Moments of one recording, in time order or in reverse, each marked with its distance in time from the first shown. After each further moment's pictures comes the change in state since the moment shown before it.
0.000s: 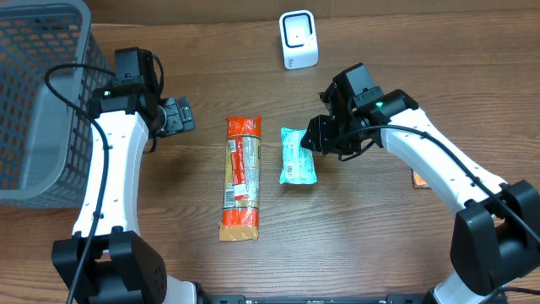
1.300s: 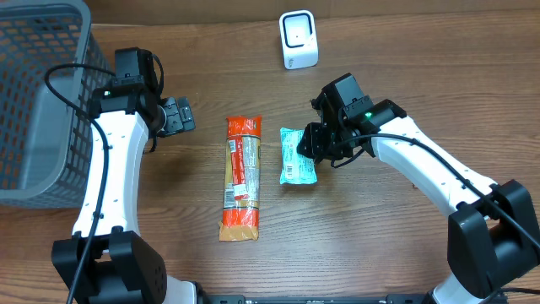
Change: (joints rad) left arm 0.000 0.000 0.000 0.000 0.000 0.000; right arm 0.052 0.000 -0.055 0.083 0.030 0.026
